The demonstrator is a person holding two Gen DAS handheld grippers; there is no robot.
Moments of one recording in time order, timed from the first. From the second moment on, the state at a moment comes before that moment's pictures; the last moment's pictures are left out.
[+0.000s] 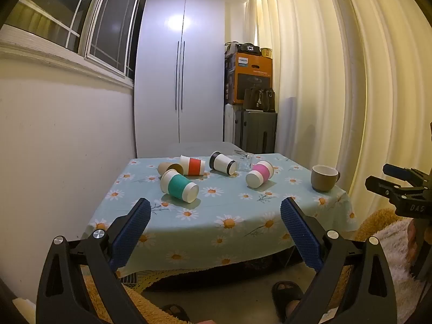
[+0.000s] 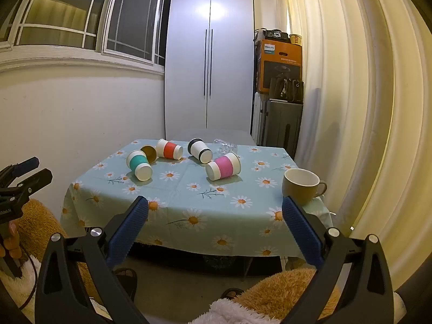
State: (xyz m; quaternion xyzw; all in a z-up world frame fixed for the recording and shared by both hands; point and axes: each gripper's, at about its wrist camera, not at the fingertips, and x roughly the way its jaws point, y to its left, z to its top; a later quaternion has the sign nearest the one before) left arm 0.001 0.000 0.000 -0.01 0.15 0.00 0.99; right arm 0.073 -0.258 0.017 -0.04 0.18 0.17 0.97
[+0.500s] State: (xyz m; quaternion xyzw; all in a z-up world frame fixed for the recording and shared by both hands) left arm 0.000 0.000 0.000 -0.01 0.14 0.00 0.99; right arm 0.072 -0.258 0.016 -0.04 0.18 0.17 0.97
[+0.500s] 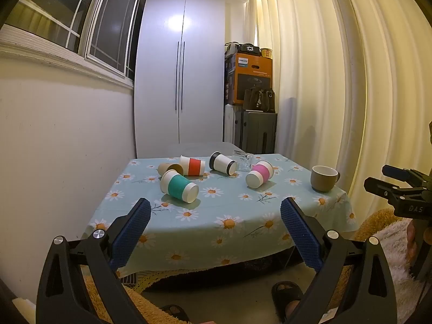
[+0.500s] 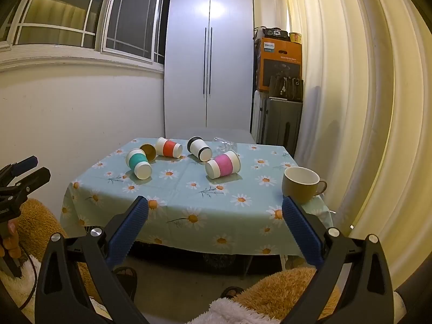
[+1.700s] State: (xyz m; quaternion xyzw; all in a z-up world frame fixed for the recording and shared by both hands) left arm -0.001 -0.003 0.000 0.00 0.14 0.00 0.99; right arm 0.076 -0.258 0.017 -0.04 0.19 0.17 0.97
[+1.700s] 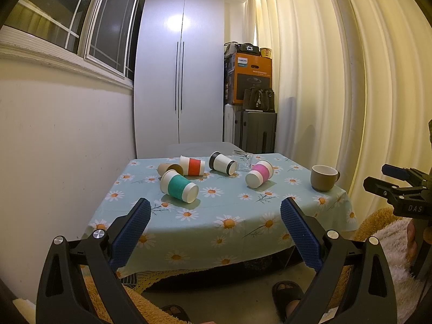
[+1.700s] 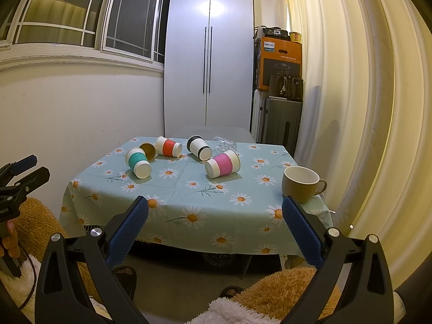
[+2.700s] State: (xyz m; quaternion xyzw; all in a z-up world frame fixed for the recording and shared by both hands) left arm 0.000 0.000 0.000 -0.01 0.14 0.00 0.99; right arm 0.073 -0.259 0.017 -0.04 0.18 0.17 0.97
